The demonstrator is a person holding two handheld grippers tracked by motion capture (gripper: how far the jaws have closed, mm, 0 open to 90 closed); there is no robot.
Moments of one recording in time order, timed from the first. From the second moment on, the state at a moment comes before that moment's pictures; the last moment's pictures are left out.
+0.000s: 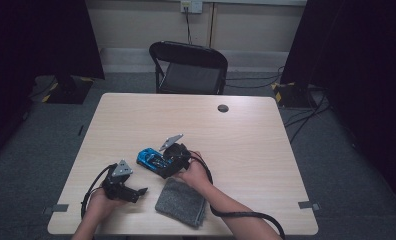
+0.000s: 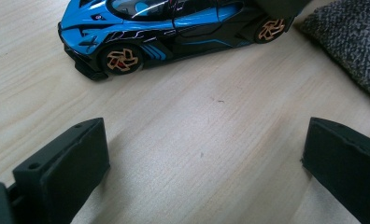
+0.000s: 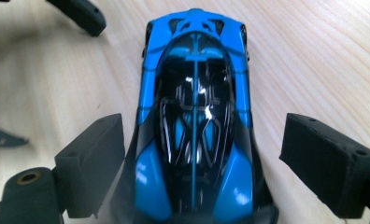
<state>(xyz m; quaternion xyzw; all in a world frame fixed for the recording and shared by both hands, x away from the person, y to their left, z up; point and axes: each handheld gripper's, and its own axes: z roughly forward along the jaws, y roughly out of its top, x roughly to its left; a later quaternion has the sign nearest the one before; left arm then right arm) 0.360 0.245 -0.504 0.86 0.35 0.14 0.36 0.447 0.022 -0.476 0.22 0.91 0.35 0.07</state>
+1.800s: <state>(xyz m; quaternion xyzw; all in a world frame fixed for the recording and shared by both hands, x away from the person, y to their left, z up) 0.360 0.245 -0.504 0.85 0.35 0.14 0.36 0.451 0.033 -0.490 0.22 0.92 0.32 0.06</state>
